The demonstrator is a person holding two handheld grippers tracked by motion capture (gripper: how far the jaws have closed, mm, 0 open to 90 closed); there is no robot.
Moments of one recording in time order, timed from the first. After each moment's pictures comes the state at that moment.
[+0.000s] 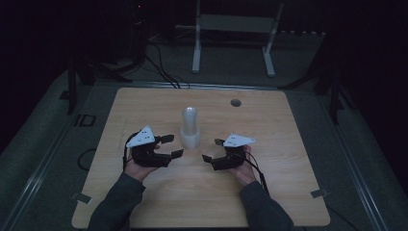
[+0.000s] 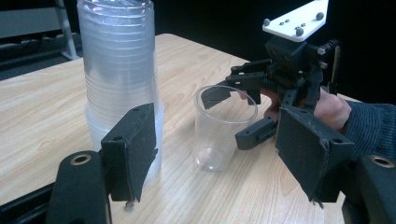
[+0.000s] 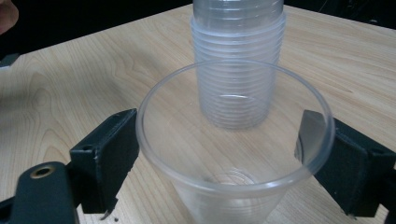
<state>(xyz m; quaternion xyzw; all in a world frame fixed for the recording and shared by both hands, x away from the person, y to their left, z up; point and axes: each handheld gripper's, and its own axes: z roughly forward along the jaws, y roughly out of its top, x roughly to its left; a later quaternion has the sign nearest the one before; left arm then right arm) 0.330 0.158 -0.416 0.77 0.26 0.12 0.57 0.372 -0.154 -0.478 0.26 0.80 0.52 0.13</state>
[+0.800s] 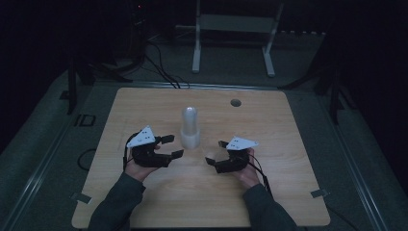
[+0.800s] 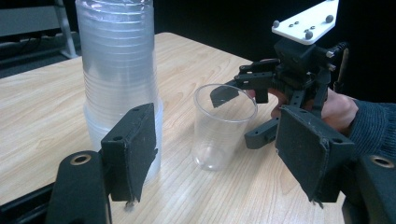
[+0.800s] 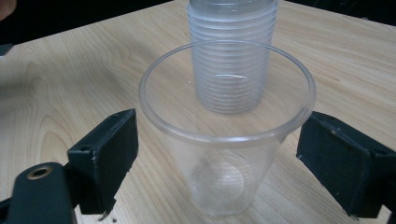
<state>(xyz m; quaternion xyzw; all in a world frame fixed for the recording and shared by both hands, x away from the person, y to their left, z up) 0.331 0.157 -0.418 0.77 0.26 0.12 0.57 0.363 -0.165 -0.479 0.26 0.81 0.51 0.14</state>
